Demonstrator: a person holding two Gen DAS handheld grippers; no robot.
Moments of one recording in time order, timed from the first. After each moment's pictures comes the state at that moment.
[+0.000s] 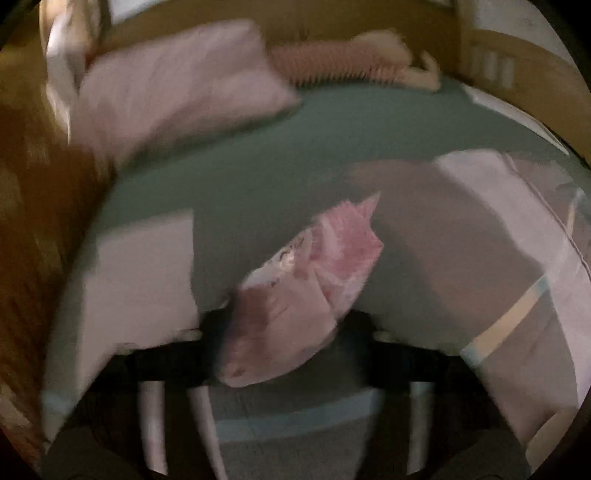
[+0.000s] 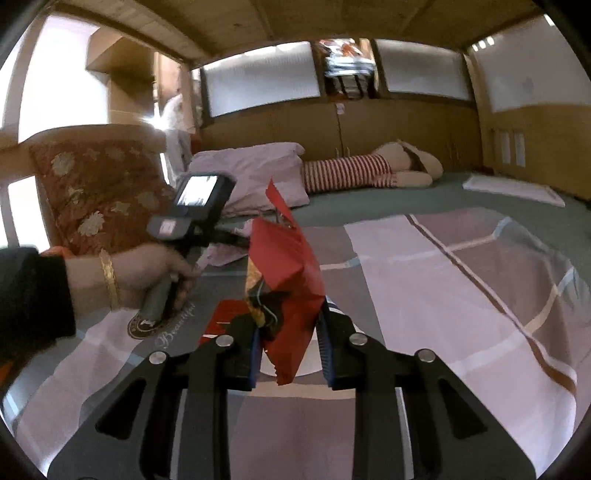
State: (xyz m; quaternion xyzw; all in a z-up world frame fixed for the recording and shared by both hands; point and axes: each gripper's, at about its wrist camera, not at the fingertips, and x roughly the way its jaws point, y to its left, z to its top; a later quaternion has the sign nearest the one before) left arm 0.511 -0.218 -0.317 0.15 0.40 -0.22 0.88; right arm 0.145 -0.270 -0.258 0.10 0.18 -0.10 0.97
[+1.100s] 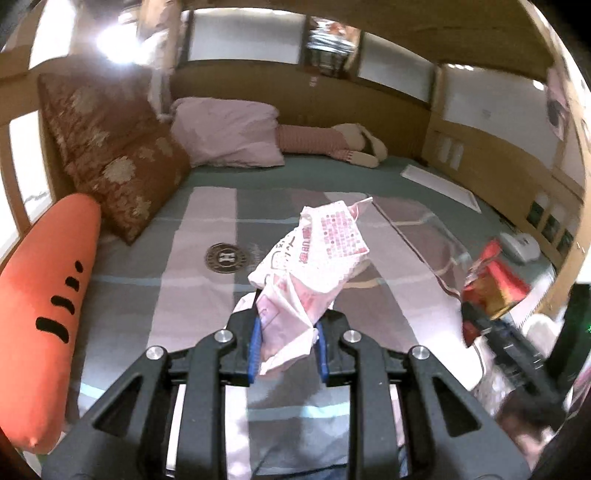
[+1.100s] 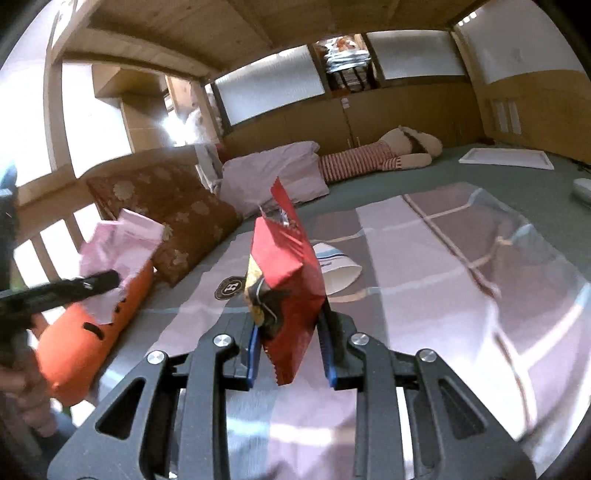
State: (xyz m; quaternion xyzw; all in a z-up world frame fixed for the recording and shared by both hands) left arm 0.069 -0.033 -0.156 0.03 0.31 -0.25 0.92; right arm -0.048 -0.240 -0.179 0.16 0.19 -0.05 0.97
